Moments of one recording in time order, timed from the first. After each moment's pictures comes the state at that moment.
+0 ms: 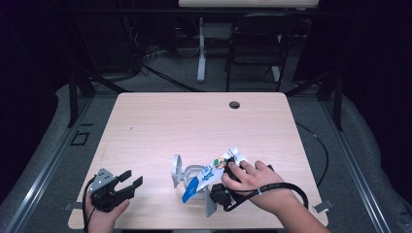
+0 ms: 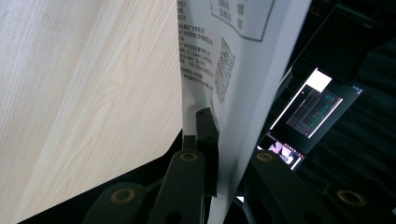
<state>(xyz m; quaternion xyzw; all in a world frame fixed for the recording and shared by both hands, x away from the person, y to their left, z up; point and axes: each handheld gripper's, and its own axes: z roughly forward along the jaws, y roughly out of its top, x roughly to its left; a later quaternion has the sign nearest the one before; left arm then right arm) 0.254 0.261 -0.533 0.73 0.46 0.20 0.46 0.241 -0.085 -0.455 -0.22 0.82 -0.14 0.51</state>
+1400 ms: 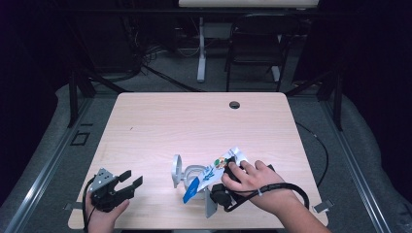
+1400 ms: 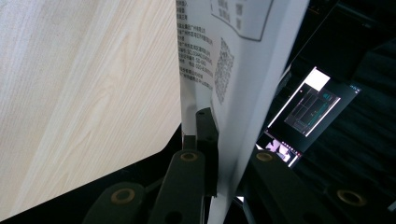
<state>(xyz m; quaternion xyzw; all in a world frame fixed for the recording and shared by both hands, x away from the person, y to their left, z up) 0.254 0.261 -0.533 0.73 0.47 0.19 0.46 0.239 -0.085 -0.452 -0.22 0.82 -0.14 0.51</state>
